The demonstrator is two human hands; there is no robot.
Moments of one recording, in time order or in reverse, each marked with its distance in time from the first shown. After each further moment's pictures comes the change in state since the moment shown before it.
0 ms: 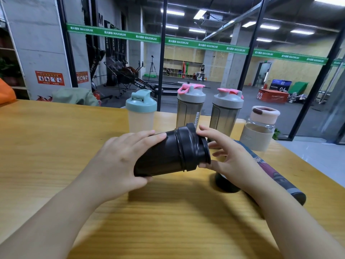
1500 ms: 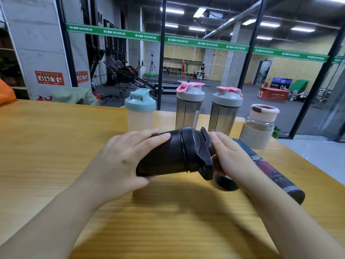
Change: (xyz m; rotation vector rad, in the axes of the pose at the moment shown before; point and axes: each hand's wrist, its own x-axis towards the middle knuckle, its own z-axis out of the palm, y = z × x) left_hand 0.002 0.007 0.000 0.040 0.036 0.080; right_hand 0.004 -0.024 0.010 0.270 0.121 0.477
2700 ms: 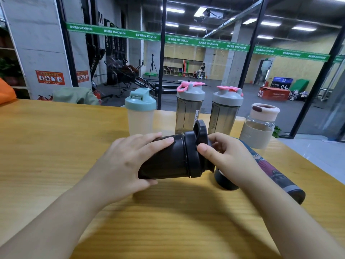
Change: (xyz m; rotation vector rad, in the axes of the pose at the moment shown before) left_hand -0.001 0.002 0.004 -0.038 -0.037 0.008; right_hand -0.002 0.003 -0.006 -0.149 0.019 -0.206
